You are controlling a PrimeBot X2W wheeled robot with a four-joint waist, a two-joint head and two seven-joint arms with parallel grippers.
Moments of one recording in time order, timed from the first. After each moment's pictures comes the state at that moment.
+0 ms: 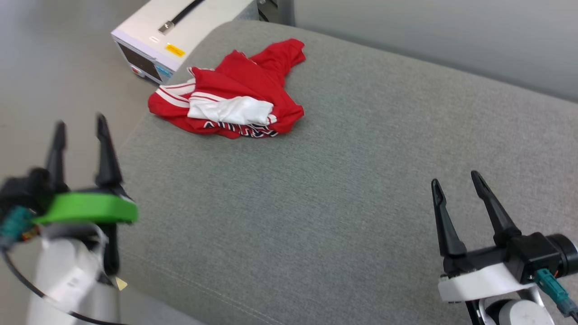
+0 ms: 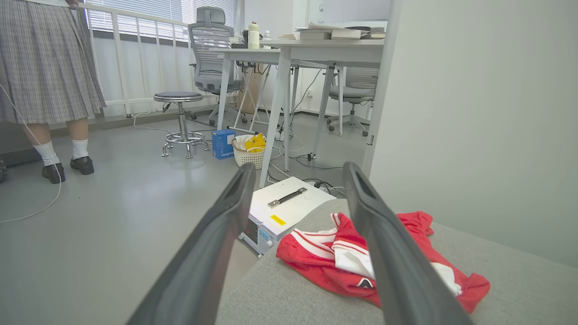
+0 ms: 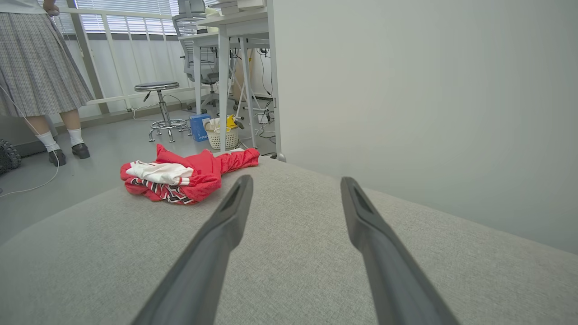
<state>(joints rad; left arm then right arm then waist) -0.29 0.12 0.20 0.16 -0.21 -0.11 -0.26 0.02 -0.05 0.06 -0.11 0.03 0.13 -0.26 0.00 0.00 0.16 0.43</state>
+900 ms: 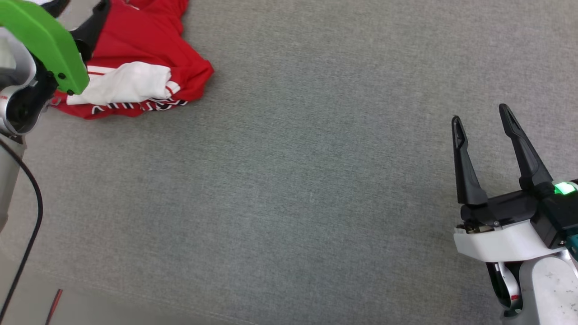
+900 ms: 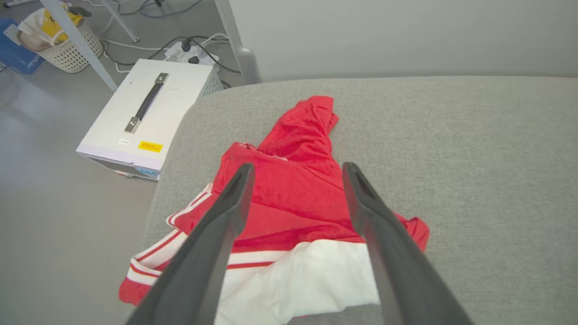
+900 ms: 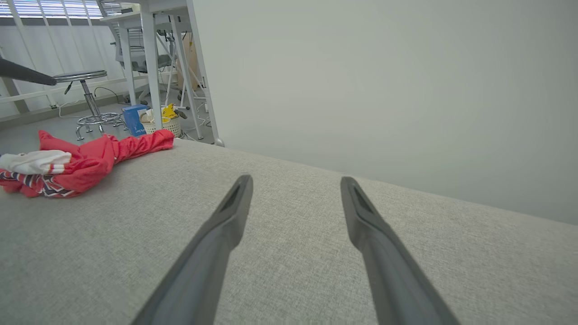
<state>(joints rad) -1.00 0.65 -0.49 0.48 -0.84 -0.13 0.31 -0.15 -0.09 0.06 -0.21 0.01 0.13 -0.26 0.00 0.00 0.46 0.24</state>
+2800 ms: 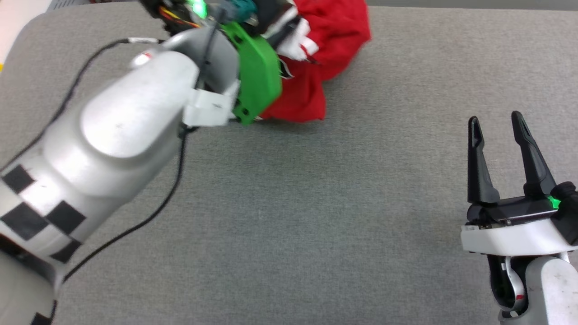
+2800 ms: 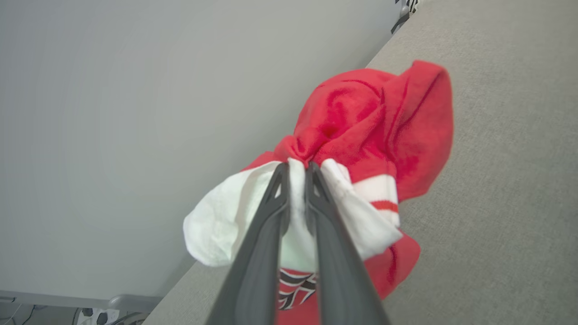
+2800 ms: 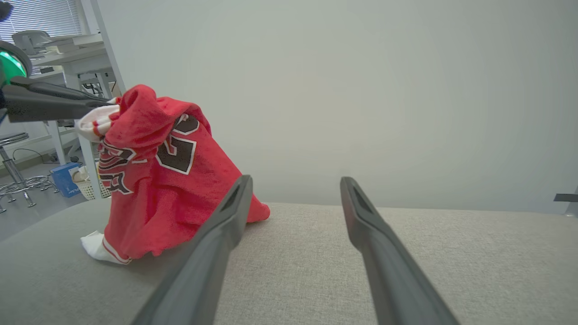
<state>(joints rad) -1.30 0.47 -1.15 0.38 -0.72 -0.13 0.13 -0.14 -0.05 0.01 -0.17 0.16 0.13 -0.26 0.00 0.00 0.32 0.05</state>
